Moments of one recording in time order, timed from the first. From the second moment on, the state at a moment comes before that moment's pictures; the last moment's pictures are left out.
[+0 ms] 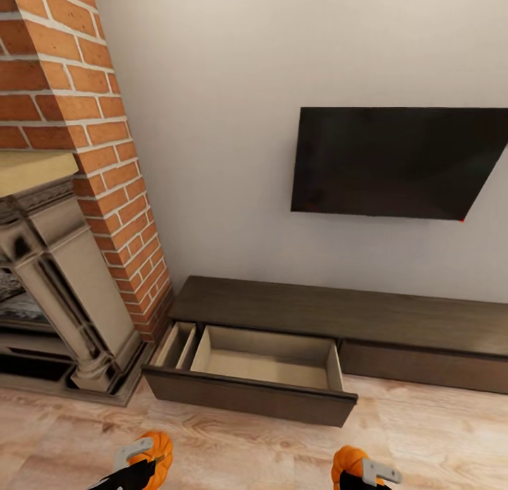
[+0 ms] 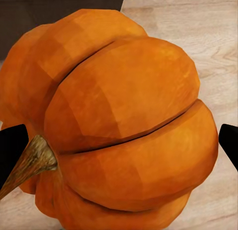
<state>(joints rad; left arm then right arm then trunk) -0.41 0.14 -0.30 -0.29 0.64 0.03 0.11 -0.43 -0.04 0.91 -0.19 -1.07 -0.24 -0.39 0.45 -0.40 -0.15</state>
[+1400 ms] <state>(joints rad) -0.43 0.15 -0.31 -0.41 0.63 0.21 0.11 -0.43 -0.04 0.91 -0.40 -1.08 -0.02 -0.39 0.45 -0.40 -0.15</state>
